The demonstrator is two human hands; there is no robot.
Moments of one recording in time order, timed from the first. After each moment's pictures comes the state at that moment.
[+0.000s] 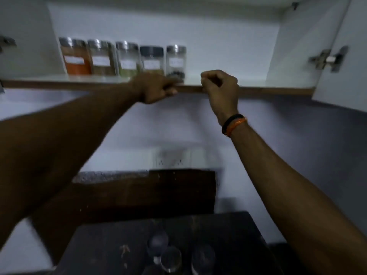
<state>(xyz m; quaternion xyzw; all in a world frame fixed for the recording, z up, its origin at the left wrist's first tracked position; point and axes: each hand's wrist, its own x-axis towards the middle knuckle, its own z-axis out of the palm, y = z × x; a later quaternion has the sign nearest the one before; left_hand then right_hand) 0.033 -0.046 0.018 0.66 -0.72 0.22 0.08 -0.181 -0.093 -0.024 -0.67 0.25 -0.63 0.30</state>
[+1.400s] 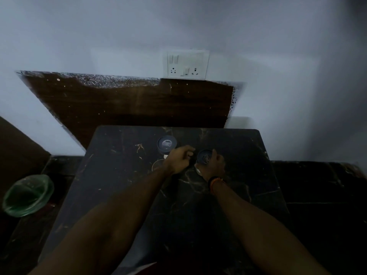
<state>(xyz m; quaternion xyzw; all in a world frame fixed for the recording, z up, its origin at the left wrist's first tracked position) -0.101 0.085 -0.455 0.70 -0.54 -0.38 0.28 -0.252 0.018 -0.498 -0.69 0.64 -0.08 0.33</state>
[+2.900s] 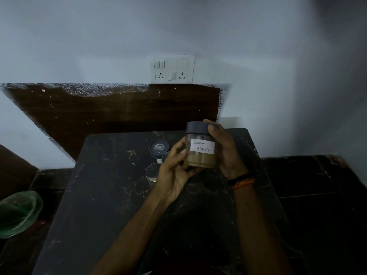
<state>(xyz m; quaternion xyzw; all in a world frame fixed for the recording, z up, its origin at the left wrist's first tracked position) -0.167 0.152 -0.370 0.31 -0.19 -0.62 0.69 -0.289 0.037 -0.349 -0.49 0.31 -0.37 0.72</state>
